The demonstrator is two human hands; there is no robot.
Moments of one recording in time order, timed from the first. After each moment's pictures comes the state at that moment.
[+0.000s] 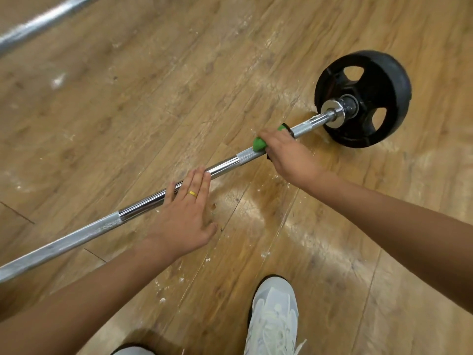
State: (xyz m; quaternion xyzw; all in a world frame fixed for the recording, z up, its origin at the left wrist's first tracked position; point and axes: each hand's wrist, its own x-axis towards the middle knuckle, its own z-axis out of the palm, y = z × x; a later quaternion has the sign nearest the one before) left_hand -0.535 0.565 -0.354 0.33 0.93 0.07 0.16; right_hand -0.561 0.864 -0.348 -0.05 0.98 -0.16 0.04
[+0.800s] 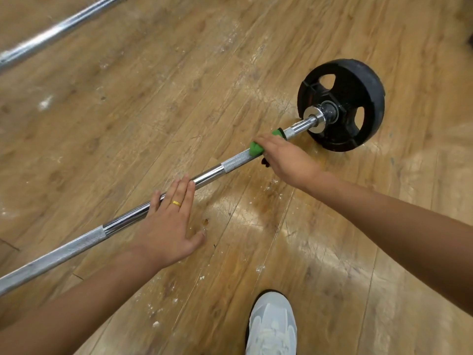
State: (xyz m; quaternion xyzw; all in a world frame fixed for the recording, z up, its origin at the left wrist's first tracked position) left_hand -0.556 0.557 -0.361 0.34 0.92 0.07 0.16; right_hand -0.576 0.893 -0.352 -0.05 0.99 -0.14 0.06
